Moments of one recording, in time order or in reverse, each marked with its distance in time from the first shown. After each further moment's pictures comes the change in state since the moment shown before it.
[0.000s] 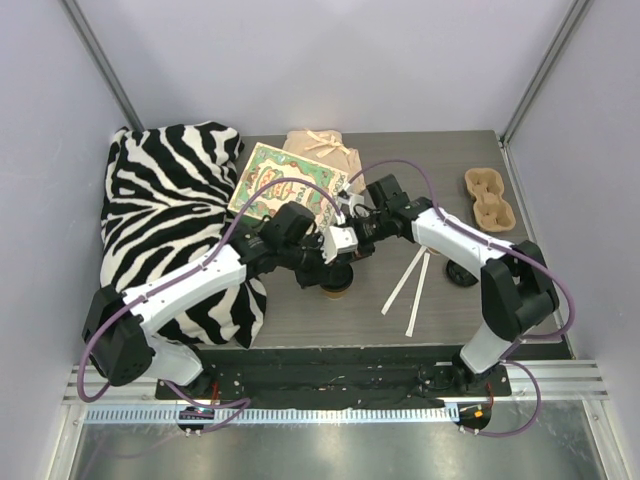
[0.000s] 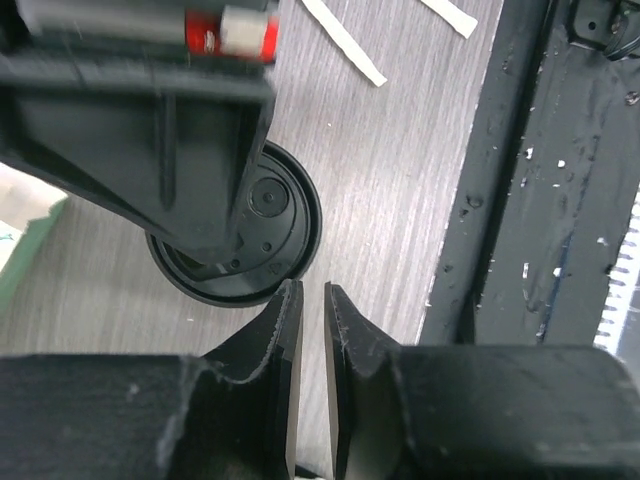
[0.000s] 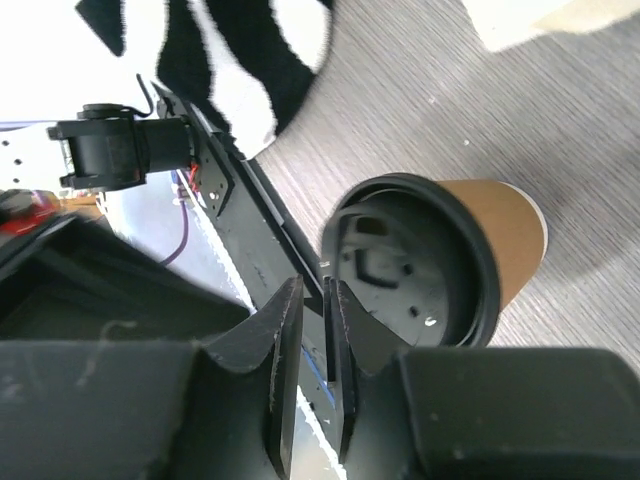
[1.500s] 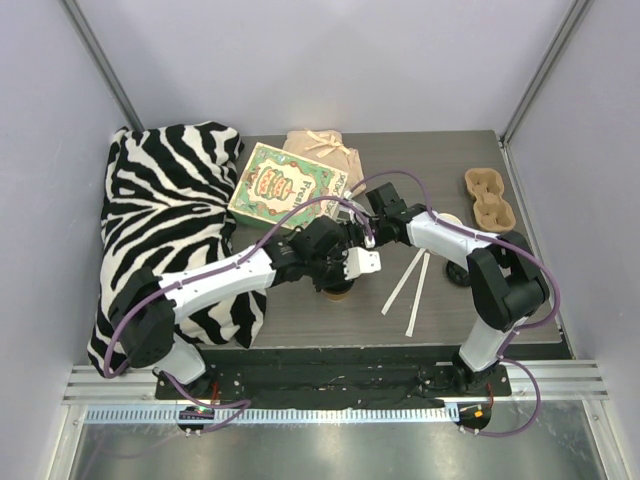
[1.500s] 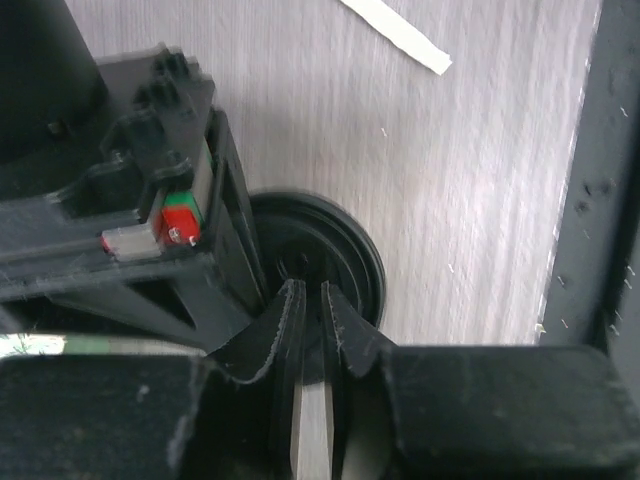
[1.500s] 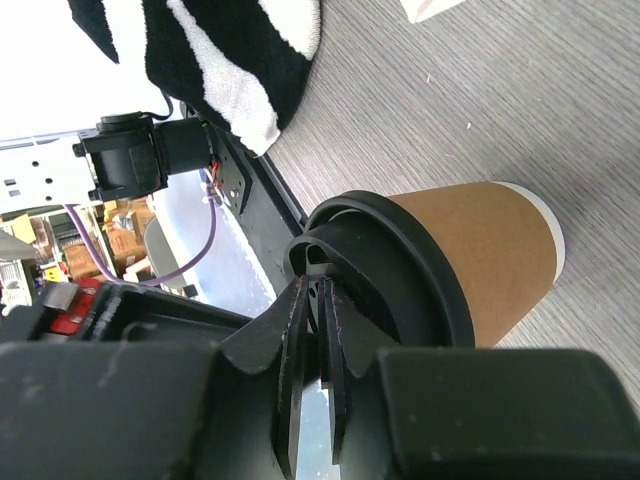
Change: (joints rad) left arm -0.117 0.150 0.002 0.128 -0.195 0.220; right arm -0.010 0.084 -0.070 0.097 -0.080 0.095
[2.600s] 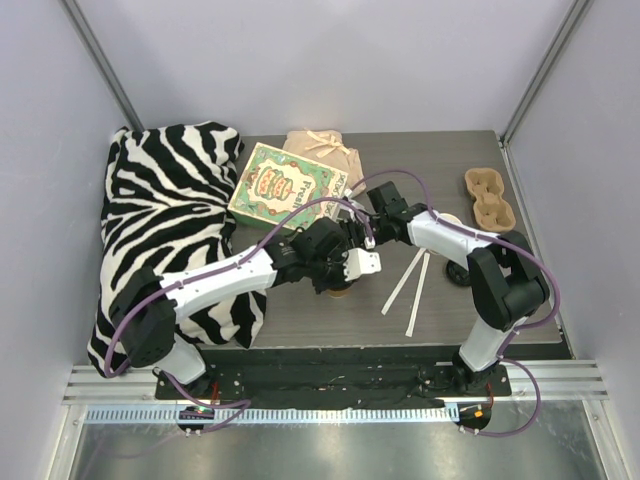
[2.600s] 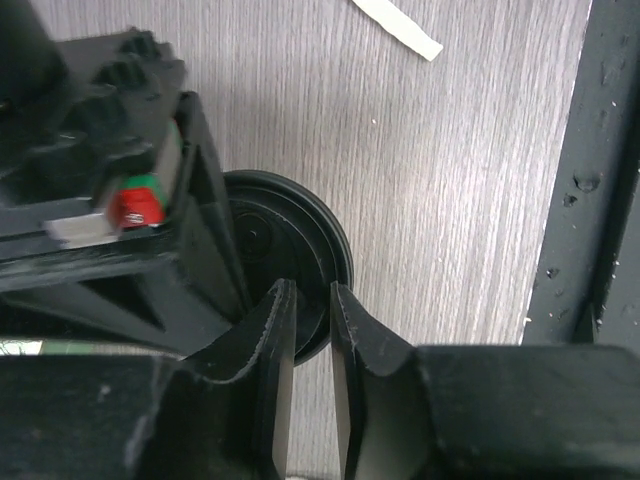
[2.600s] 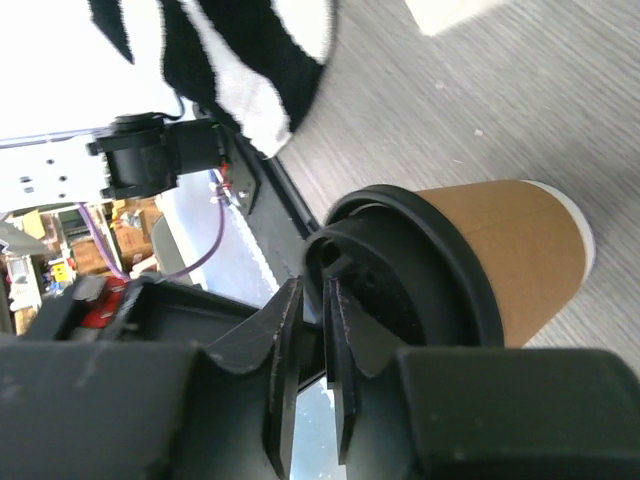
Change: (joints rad) left arm -0.003 0.008 0.016 -0.050 -0.008 -0.020; right arm -0.008 0.000 -0.002 0.021 -0.025 0.009
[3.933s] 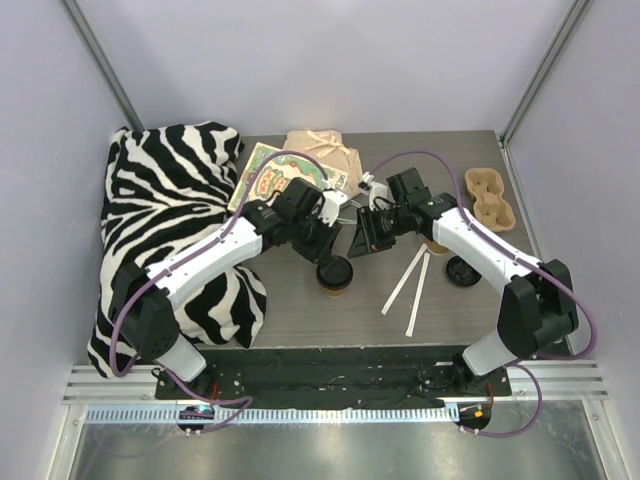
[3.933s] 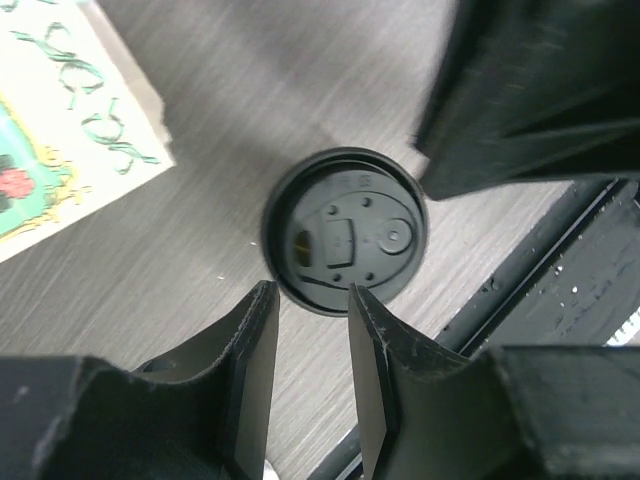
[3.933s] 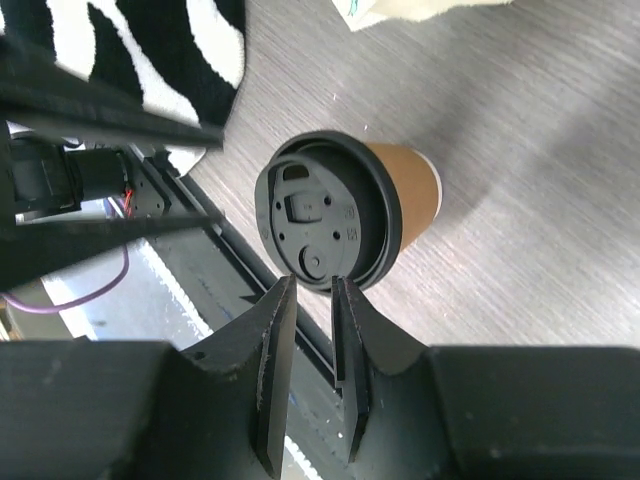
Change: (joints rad) left arm 0.210 0.026 0.201 -0.190 0.001 -0.550; right arm -0.049 -0.207 0.065 -0.246 0.269 -0.181
